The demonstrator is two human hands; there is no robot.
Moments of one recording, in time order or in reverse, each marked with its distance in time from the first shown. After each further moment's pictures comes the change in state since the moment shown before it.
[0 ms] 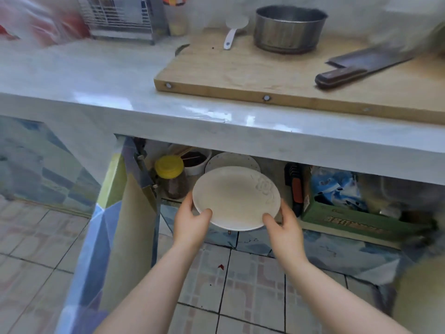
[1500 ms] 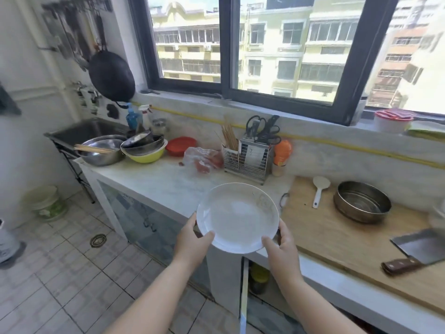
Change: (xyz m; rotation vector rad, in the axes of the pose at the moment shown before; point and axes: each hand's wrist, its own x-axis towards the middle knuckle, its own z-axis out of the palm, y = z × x) left_hand -0.057 0.348 -0.354 0.003 0.212 0.057; right_hand -0.101 -0.461 0.136 0.134 -0.330 -0.184
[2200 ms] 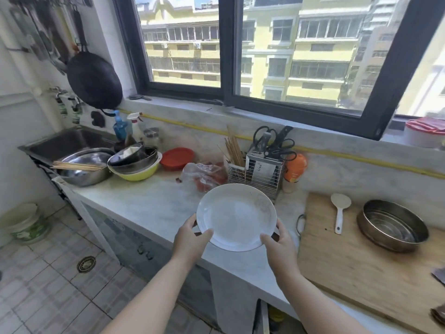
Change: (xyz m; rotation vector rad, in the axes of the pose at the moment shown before) left_hand 0.174 0.006 -0.028 0.027 -0.033 -0.024; right_hand 0.145 -0.017 0.082 0.067 0.076 0.103
